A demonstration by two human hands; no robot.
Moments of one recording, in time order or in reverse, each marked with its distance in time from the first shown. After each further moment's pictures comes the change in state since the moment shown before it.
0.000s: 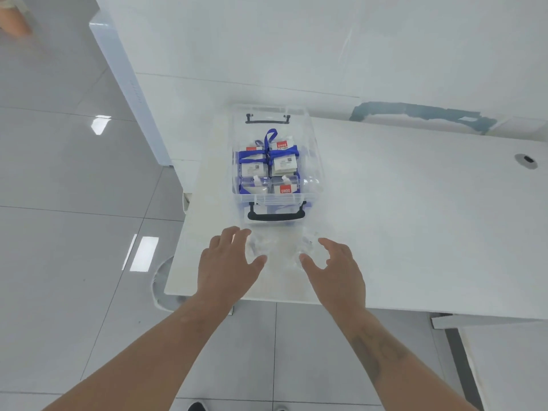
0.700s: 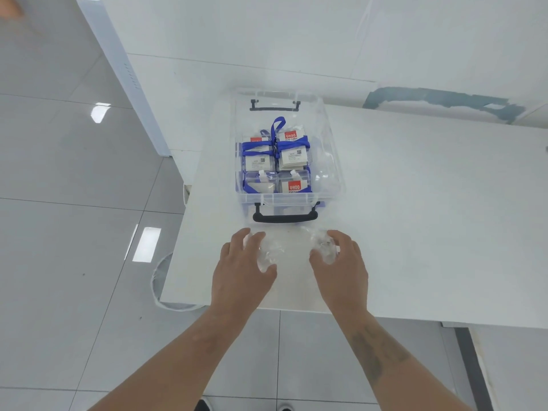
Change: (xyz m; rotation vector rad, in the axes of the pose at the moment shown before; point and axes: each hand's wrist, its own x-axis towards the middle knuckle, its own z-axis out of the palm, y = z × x) left_hand 0.017 -0.004 0.041 -0.160 0.048 -0.012; right_hand 0.034 0.002 0.038 0.169 0.108 0.036
